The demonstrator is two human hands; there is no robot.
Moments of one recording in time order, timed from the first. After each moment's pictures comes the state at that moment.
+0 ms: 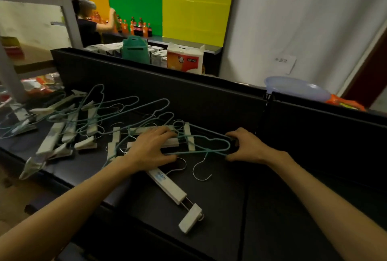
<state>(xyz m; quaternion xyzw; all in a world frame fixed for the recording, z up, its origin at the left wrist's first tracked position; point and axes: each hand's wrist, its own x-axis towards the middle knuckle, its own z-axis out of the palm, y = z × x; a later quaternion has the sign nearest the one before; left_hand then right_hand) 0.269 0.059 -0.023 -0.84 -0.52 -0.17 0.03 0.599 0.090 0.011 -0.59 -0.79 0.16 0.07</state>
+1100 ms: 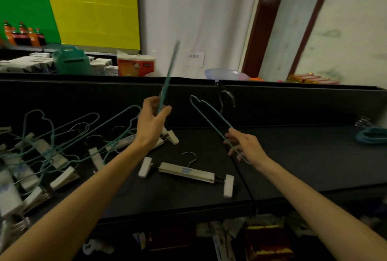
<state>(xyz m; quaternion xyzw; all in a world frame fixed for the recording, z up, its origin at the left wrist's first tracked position) 0.279 0.062 0.039 -0.67 -0.32 -0.52 -0.43 0.524 -0.093 0.016 -0.69 -0.43 0.30 0.51</state>
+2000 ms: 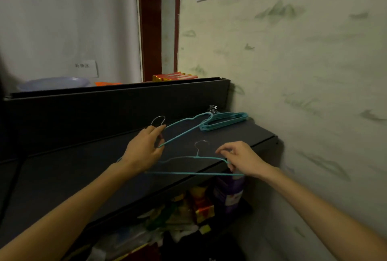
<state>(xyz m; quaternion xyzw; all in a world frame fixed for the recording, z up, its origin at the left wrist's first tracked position) 0.756 -0.167 0.012 -0.93 -0.15 -0.29 -0.16 0.943 -0.432 0.027 -0.83 -0.45 0.11 0.31</state>
